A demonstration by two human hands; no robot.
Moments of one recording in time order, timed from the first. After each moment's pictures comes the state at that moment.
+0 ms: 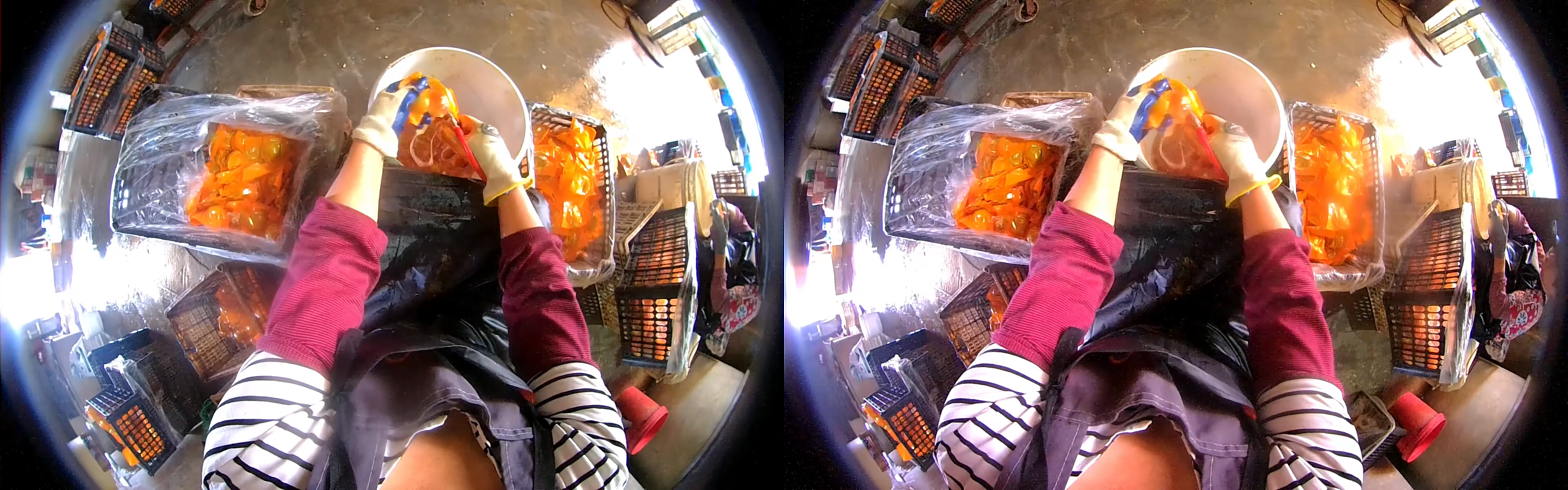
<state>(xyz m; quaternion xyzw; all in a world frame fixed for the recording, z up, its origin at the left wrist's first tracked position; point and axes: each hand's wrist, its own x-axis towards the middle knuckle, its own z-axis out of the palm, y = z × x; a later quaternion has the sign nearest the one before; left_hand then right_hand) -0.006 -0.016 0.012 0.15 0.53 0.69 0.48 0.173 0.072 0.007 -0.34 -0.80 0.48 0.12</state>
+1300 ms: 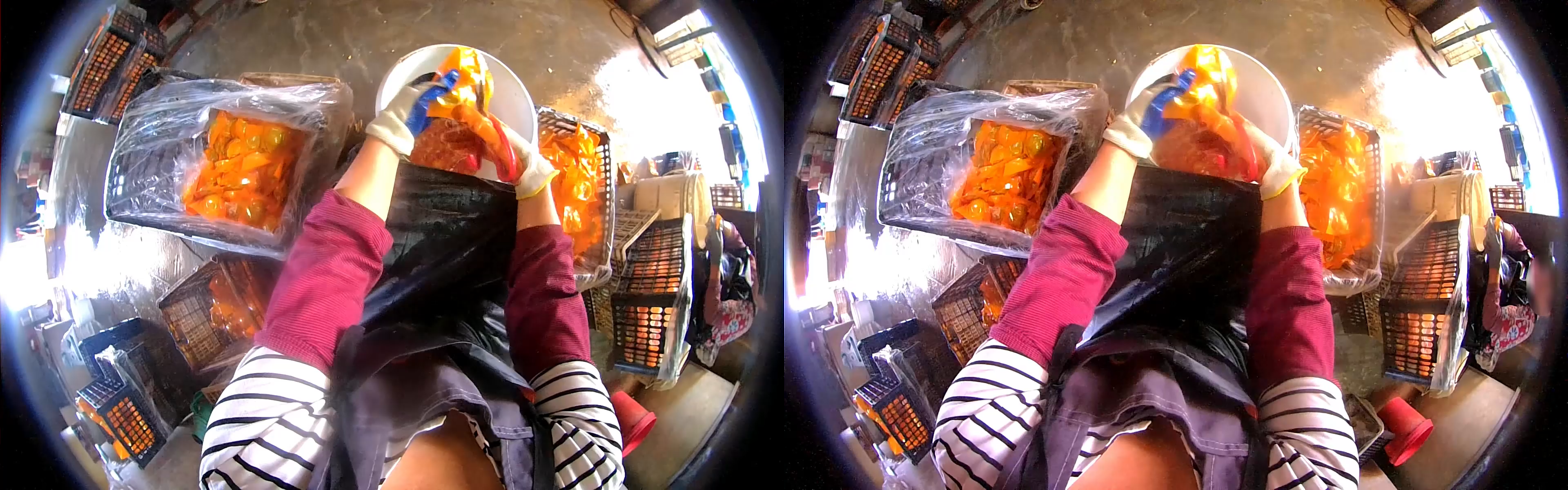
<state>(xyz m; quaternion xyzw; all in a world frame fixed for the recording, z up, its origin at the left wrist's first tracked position) 0.007 -0.013 0.028 0.16 0.37 0.71 0.58 0.184 0.065 0.064 -0.23 -0.46 0.85 0.09</state>
